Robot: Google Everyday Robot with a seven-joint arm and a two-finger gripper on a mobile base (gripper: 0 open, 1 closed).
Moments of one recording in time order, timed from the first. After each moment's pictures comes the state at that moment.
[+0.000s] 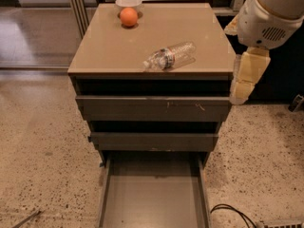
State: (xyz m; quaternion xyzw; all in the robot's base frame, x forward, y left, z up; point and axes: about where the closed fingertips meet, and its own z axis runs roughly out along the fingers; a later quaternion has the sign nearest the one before) arm 0.502 -0.181 0.963 -0.65 0.74 -0.03 0.16
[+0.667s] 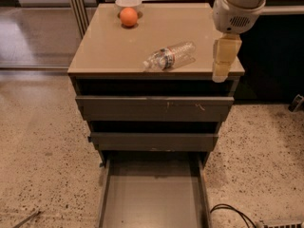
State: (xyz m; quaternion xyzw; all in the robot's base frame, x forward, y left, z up) arm 0.586 -0.169 0.956 -0.66 0.73 -0.10 0.15
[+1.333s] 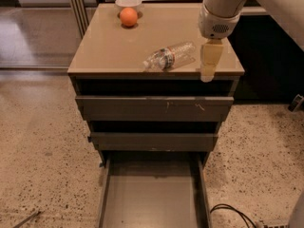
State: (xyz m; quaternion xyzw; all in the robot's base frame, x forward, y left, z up) arm 0.637 -0.156 0.913 -0.68 0.72 -0.08 0.13
